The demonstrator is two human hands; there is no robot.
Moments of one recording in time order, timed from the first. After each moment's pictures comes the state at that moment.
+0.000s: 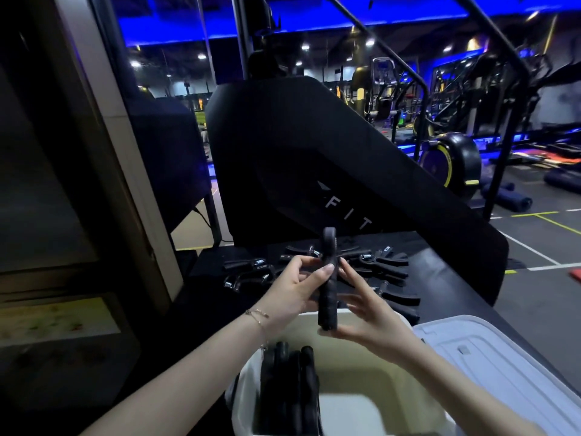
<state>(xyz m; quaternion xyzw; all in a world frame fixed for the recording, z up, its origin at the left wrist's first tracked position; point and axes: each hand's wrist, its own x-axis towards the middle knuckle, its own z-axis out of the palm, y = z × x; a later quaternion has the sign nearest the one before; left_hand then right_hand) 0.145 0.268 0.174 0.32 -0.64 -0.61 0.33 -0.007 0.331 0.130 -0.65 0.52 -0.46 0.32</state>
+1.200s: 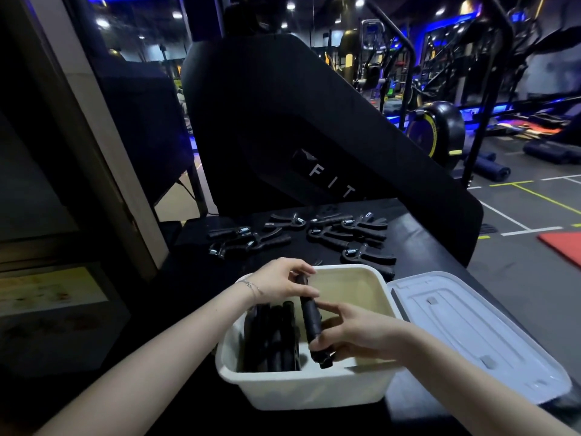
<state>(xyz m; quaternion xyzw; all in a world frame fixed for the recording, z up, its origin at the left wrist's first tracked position) 0.141 0.247 0.120 0.38 -0.84 -0.37 0.10 -0.006 0.371 0.100 -0.48 0.49 -0.29 0.66</state>
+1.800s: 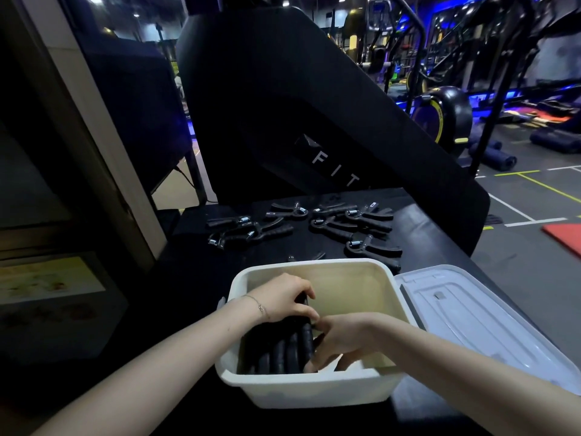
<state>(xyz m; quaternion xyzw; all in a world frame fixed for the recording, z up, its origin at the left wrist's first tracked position) 0.143 0.241 0.078 0.33 -0.93 -0.19 0.00 0.016 0.340 0.083 -0.52 0.60 -0.02 0.60</state>
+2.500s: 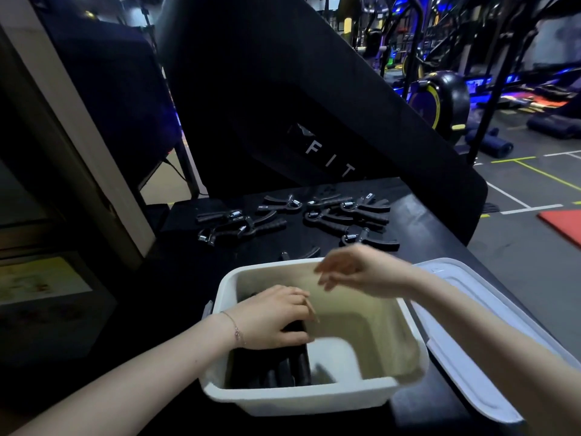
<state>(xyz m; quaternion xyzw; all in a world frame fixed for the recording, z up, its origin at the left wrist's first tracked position) 0.158 0.252 0.069 0.15 -0.99 -0.07 -0.02 -0.046 0.318 0.134 -0.74 0.58 -0.20 0.29</state>
